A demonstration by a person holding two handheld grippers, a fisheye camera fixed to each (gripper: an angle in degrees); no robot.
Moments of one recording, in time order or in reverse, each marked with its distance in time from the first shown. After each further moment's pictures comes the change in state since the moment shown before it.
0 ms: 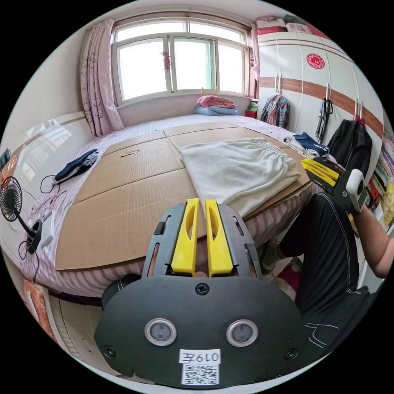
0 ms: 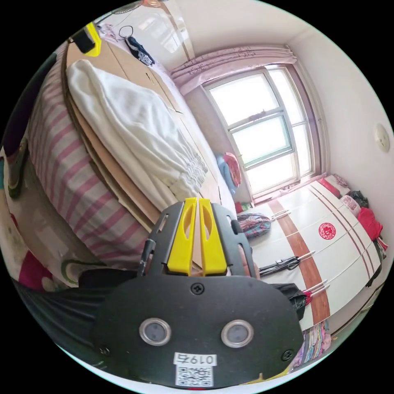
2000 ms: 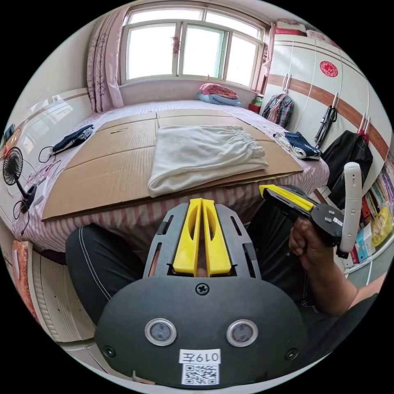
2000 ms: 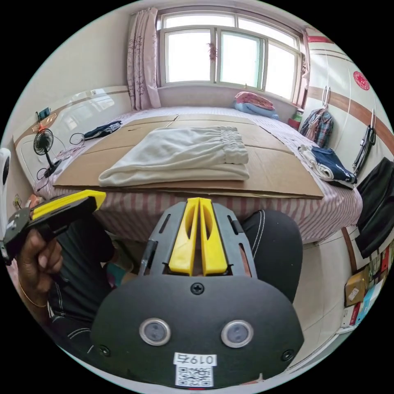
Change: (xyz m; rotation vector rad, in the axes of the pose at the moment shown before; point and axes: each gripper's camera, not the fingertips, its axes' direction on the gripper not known) left arm 0.102 0.049 -0.095 -0.104 0.062 -0.162; right arm -0.006 0.147 -0.132 -0.167 -0.642 0.797
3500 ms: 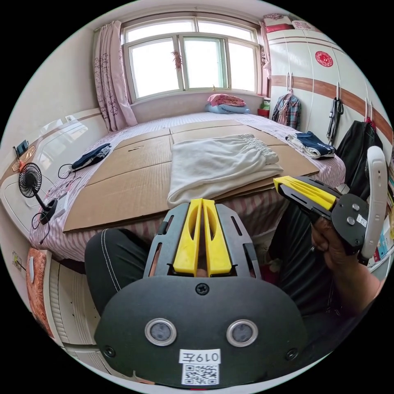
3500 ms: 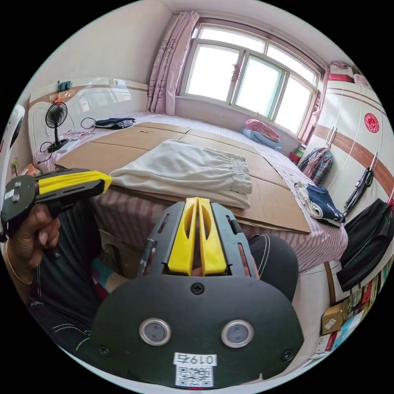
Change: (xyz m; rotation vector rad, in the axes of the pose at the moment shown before) left arm 0.034 0.011 -0.015 0.085 -0.148 0.045; right arm 0.004 0.007 0.052 0.122 0.063 -0.198
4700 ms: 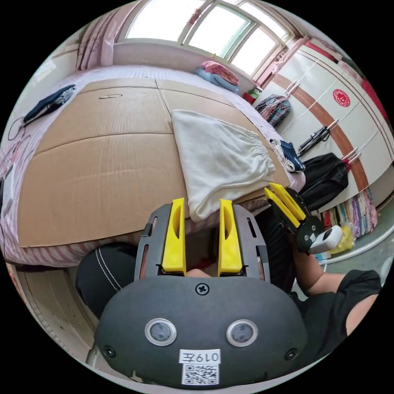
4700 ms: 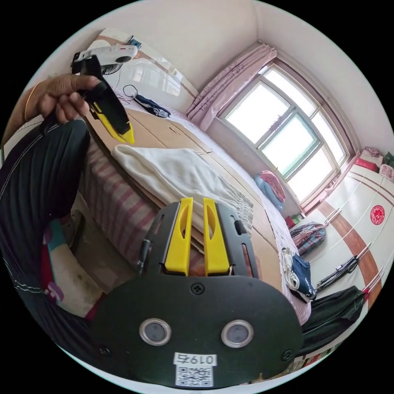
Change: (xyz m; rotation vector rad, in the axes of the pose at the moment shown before) left arm -0.209 -0.089 0.155 -0.322 0.514 -0.218; right arm 0.023 0.000 0.177 0.184 0.082 -0.475
